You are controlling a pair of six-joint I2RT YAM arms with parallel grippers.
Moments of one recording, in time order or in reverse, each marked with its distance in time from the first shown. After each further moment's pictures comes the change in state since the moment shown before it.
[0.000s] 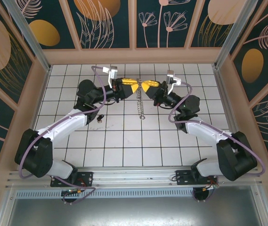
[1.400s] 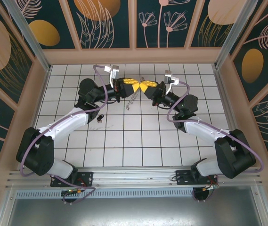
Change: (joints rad) left arm -0.008 0.025 0.032 0.003 0.033 0.037; right arm 0.009 0.028 0.007 0.005 -0.005 0.006
